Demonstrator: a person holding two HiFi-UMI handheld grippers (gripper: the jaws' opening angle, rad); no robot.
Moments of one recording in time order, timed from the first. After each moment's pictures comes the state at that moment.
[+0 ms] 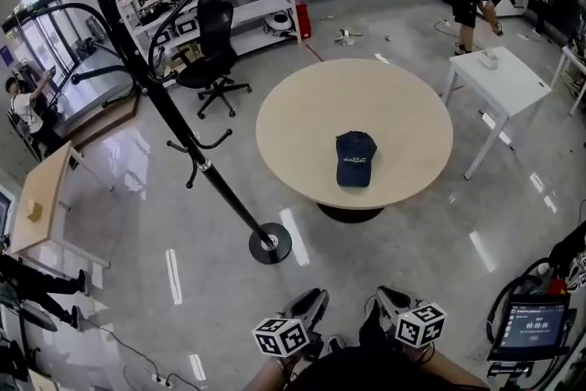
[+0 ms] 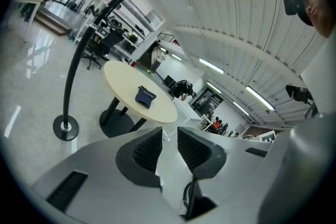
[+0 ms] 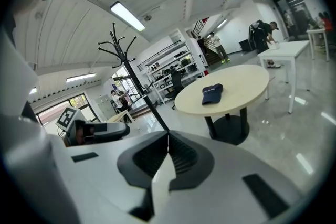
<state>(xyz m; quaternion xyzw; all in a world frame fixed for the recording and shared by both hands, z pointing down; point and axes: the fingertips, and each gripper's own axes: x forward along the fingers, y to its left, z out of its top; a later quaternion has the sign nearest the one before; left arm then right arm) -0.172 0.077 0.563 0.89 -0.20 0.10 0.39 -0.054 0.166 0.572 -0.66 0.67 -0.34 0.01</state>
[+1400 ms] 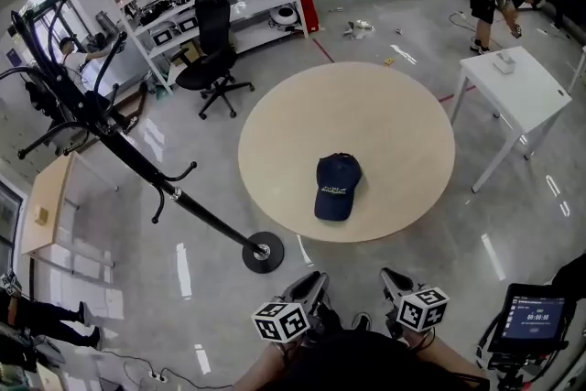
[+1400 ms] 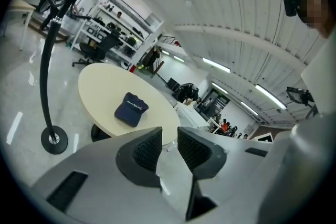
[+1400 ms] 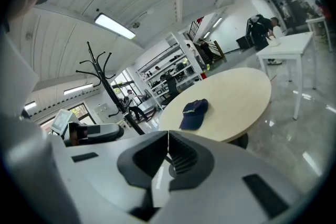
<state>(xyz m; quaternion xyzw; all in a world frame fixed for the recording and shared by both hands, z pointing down) 0.034 -0.005 0.547 0.90 -0.23 0.10 0.36 0.166 0.078 0.574 -0.65 0.68 -0.35 0.05</state>
